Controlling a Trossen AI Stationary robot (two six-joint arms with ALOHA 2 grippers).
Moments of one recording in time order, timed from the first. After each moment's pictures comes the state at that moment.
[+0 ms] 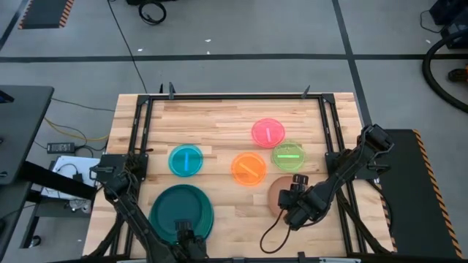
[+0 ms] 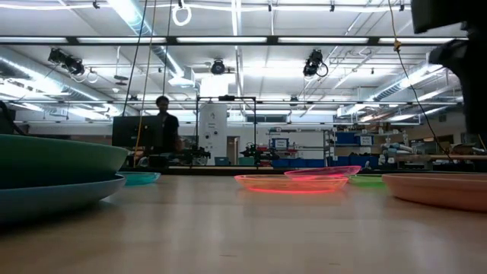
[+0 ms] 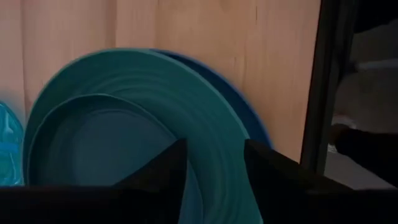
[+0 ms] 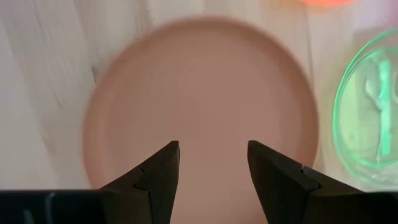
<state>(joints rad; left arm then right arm) -0.92 2.19 1.97 -1.35 -0.37 -0.97 0.72 1.69 1.12 -1.01 0.28 0.92</state>
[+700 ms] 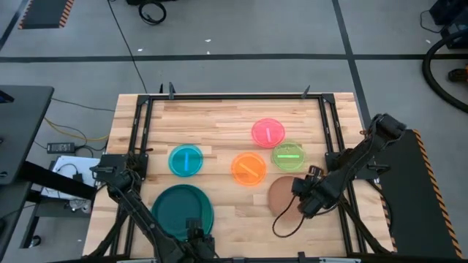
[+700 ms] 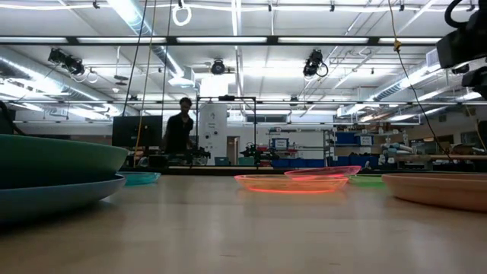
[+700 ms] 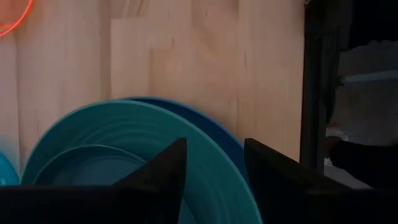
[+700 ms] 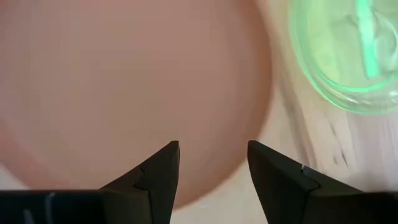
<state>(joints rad) -0.87 2.19 1.97 -1.24 -0.39 -0.84 0.74 1.46 0.84 -1.00 0.25 1.13</state>
